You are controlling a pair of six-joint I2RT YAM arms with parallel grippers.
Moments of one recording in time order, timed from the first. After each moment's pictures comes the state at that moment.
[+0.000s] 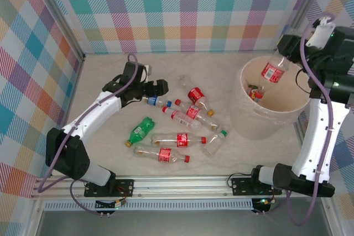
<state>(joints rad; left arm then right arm) -0.39 1.42 1.21 -0.67 0.12 -0.44 -0.27 1.26 1.77 -0.97 -0.36 0.20</state>
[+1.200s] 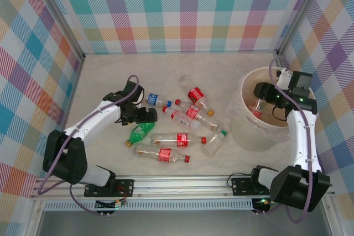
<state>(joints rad) -0.38 1.43 1.01 -0.84 0.10 -0.43 -0.27 1.14 1.07 -0.73 -0.44 0.15</state>
